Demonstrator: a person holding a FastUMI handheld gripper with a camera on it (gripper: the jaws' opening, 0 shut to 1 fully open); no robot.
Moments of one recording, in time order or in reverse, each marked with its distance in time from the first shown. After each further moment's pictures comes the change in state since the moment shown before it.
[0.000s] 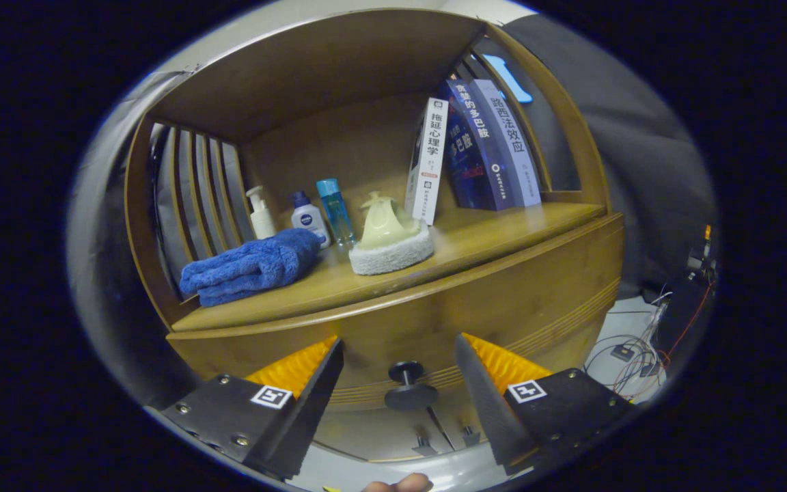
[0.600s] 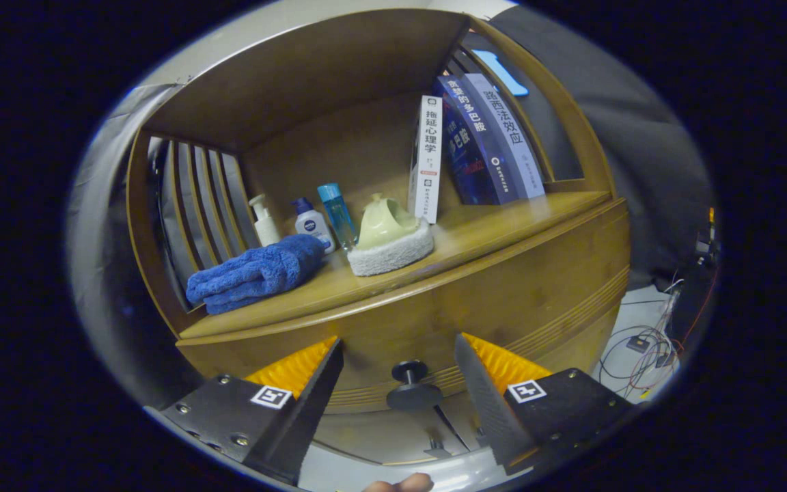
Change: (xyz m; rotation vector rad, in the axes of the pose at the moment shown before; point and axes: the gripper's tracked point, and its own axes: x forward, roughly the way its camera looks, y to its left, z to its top) arm 0.004 0.000 -0.003 0.057 -0.010 0.059
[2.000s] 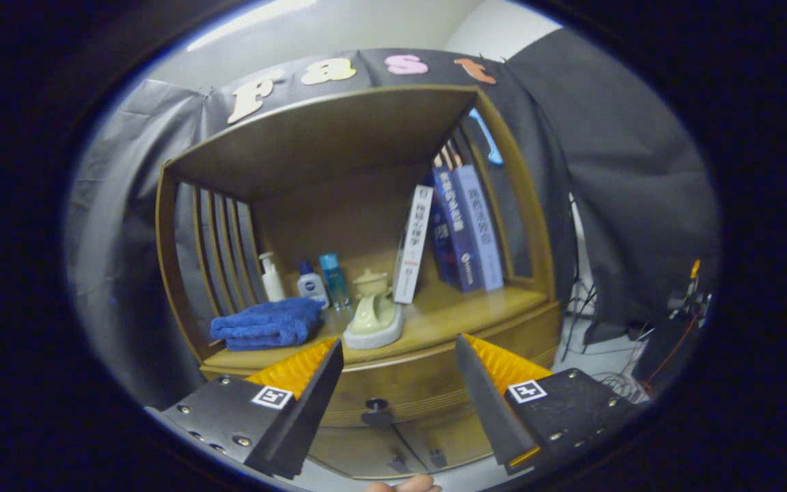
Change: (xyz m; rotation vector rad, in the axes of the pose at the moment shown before) arm -0.103 -0.030 0.127 -0.133 -0.245 -0.091
